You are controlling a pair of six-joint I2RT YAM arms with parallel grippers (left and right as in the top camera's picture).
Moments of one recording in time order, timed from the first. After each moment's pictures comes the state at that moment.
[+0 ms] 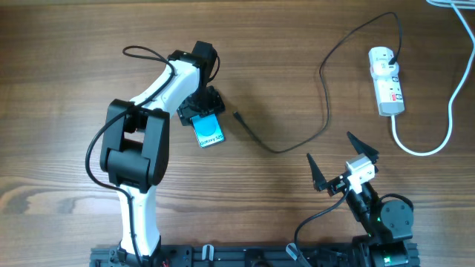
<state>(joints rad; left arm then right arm) -0.31 2.17 1.58 -1.02 0.03 -0.67 0.14 0.02 0.01 0.02 -0.32 -0.16</state>
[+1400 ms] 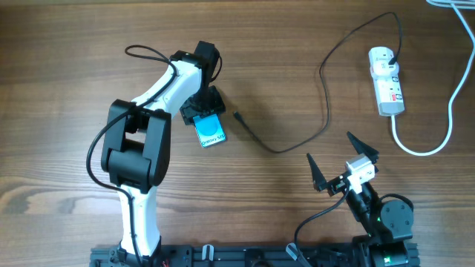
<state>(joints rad) -0.32 2.17 1.58 -1.01 0.02 -0.67 0.14 0.02 0.01 0.02 -0.32 -0.16</state>
